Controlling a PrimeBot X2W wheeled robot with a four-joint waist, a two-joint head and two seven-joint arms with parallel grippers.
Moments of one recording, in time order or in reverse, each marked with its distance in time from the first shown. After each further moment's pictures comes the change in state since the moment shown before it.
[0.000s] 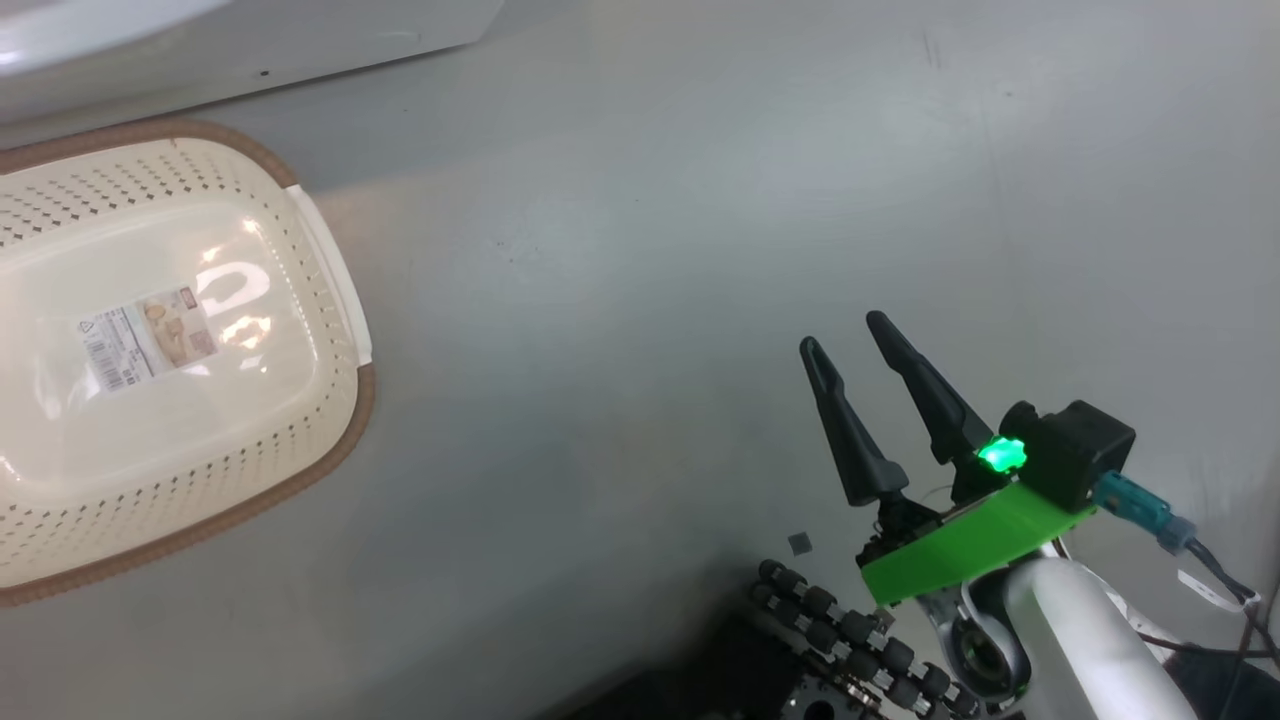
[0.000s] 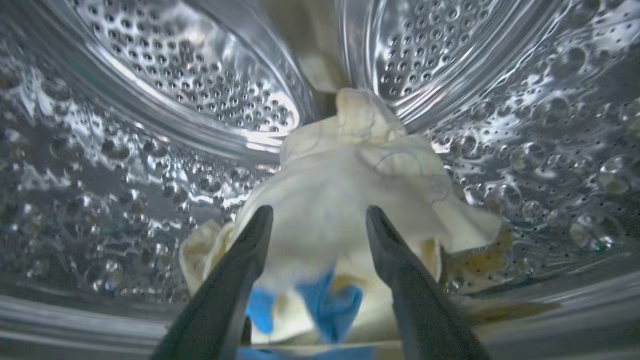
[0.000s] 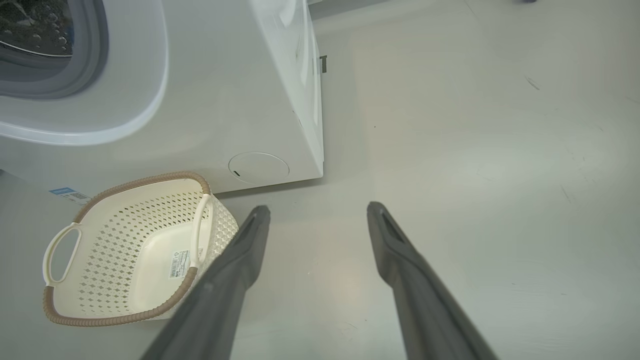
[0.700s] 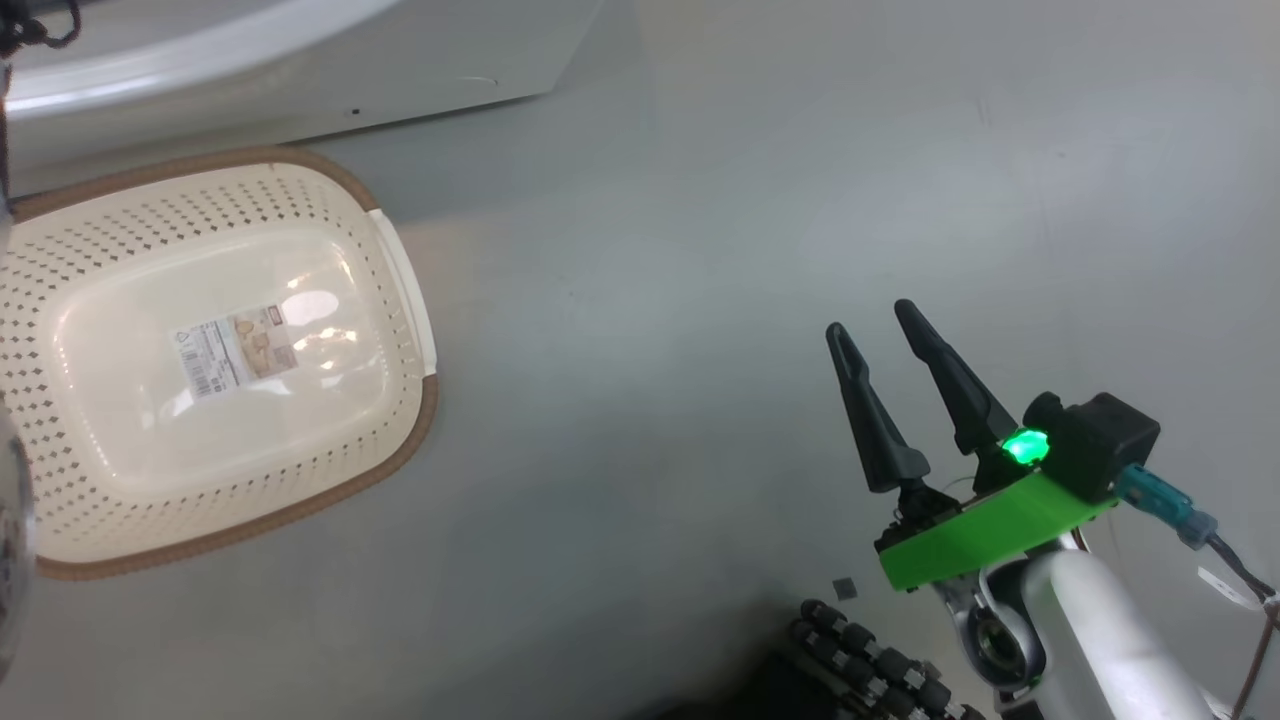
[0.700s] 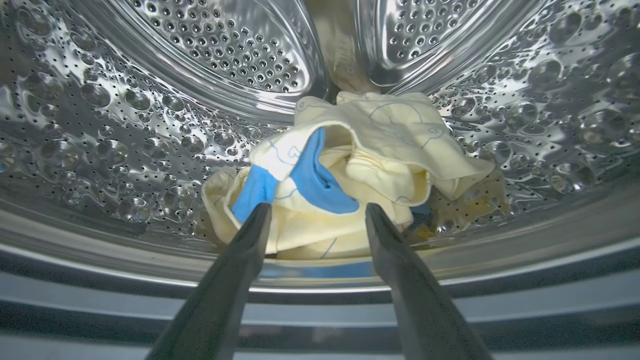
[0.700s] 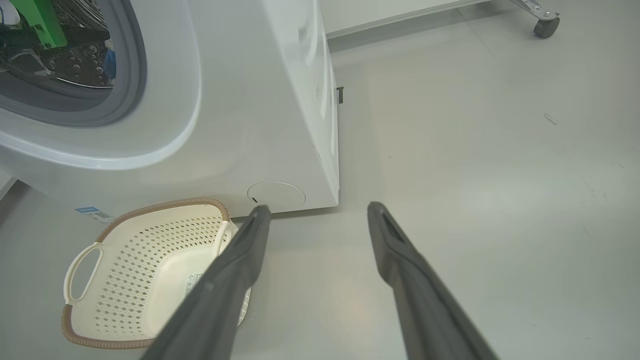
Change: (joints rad) left arm 0.121 -0.071 0.007 0.036 -0.069 0.043 0.042; right arm -0.005 0.000 -0.044 0.006 -0.011 0.000 0.000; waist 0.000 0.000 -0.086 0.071
